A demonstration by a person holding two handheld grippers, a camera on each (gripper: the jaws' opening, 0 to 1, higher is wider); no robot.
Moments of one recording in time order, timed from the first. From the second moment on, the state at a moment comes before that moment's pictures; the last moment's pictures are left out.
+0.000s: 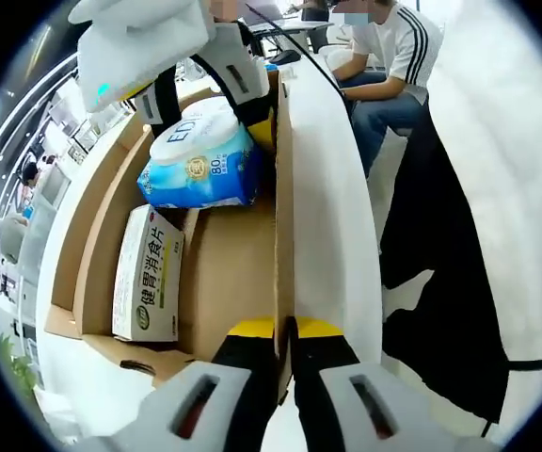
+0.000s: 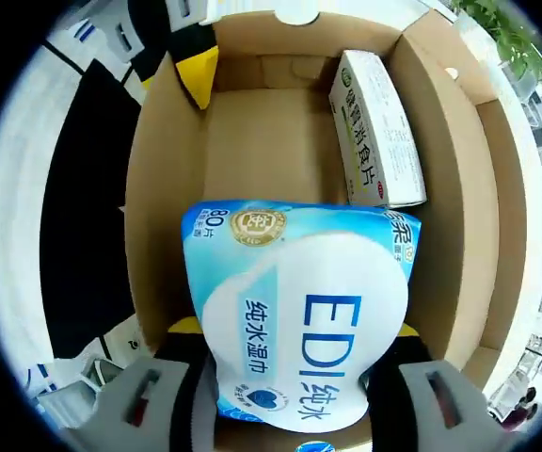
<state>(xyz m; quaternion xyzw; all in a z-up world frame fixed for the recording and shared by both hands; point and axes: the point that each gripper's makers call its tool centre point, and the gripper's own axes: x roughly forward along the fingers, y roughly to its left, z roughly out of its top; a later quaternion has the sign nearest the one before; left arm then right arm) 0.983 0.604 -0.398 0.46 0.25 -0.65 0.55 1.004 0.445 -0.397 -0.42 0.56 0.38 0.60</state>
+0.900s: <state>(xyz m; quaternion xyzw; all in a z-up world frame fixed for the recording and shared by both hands) 0.983 0.605 -0.399 0.46 0.25 -0.65 0.55 1.019 0.436 -0.342 -0.46 0.54 0.38 0.60</state>
